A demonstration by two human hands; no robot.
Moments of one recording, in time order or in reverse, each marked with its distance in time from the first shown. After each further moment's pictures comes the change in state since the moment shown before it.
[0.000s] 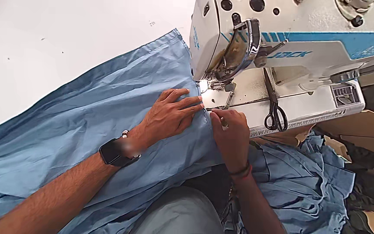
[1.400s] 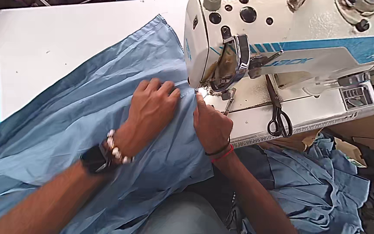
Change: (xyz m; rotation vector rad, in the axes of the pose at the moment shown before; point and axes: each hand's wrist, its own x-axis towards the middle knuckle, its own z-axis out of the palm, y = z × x) left_hand 0.023 -0.005 -0.048 0.344 -0.172 -0.261; right_hand 0.038 -0.022 0.054 -0.433 0.033 -0.179
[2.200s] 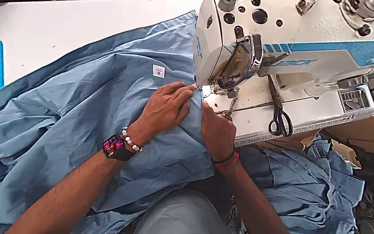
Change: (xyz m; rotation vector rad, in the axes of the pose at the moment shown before) left_hand -0.001 -0.008 0.050 -0.333 0.137 0.101; right_hand -0.023 0.004 -0.008 0.095 -0.009 0.017
